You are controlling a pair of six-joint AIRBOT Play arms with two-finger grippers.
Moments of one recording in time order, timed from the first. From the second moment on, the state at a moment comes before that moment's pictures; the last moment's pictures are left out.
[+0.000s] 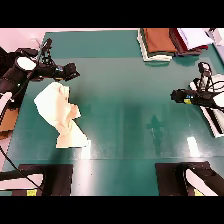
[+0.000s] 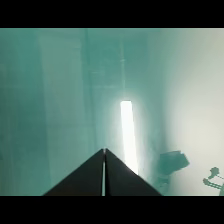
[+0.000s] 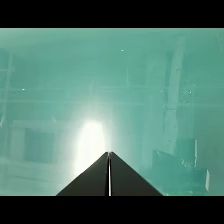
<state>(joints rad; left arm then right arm) -0.09 -1.40 1.29 0.83 -0.82 -1.41 -0.08 -0.91 0.76 -1.12 0.78 1.38</state>
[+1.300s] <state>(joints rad) 0.07 -1.33 1.10 1.34 -1.04 -1.48 -0.08 -0.91 0.76 -1.00 0.78 1.38</state>
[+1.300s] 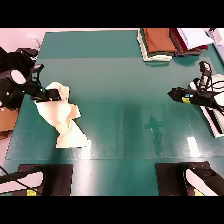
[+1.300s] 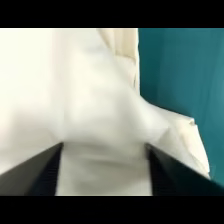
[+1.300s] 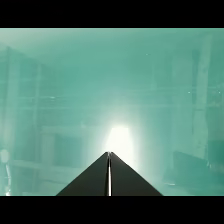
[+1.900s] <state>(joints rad) -0.09 -1.05 1.51 1.25 -1.03 -1.46 -0.08 -0.91 1.15 -0.99 0.84 1.38</state>
